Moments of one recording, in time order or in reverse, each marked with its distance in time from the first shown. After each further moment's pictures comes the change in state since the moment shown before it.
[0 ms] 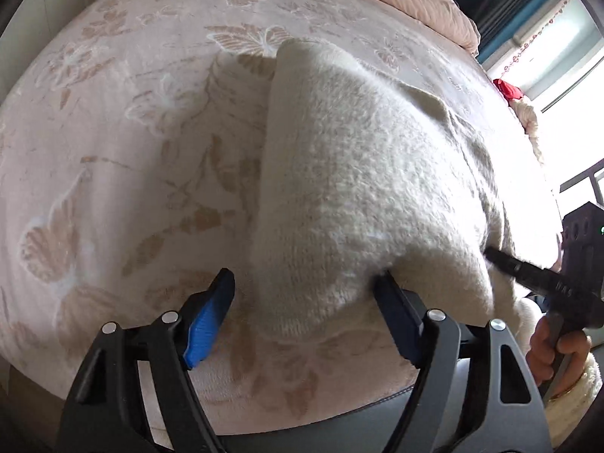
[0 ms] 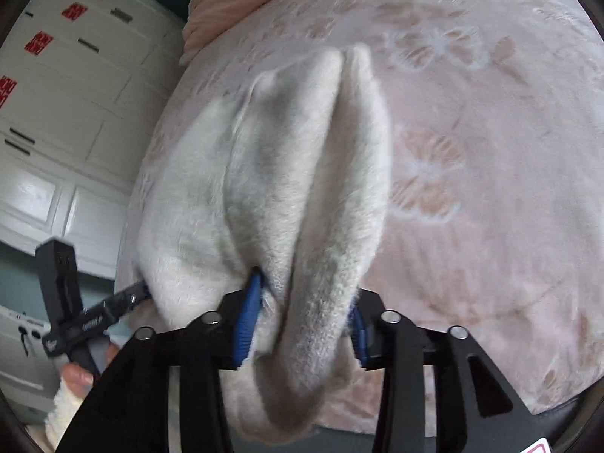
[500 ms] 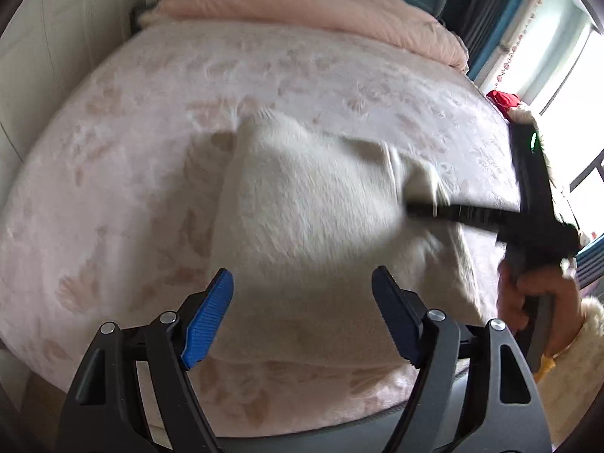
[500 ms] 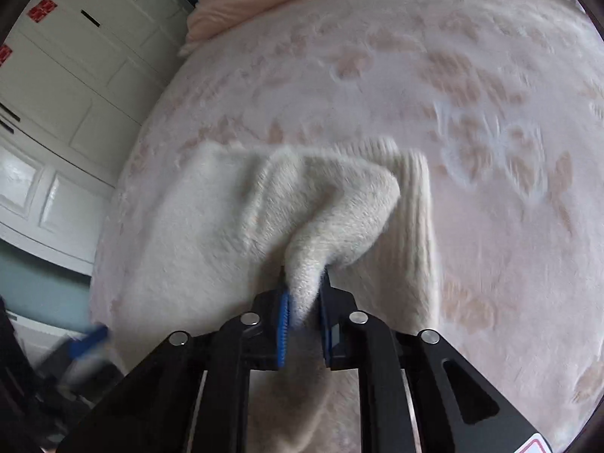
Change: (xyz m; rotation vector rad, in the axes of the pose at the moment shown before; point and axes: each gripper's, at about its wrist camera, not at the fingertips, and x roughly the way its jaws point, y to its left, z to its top) left arm -0.038 -0.064 0.015 0.057 -0.135 0.051; right arm 0.031 0.053 0.089 -0.164 -0.004 -0.063
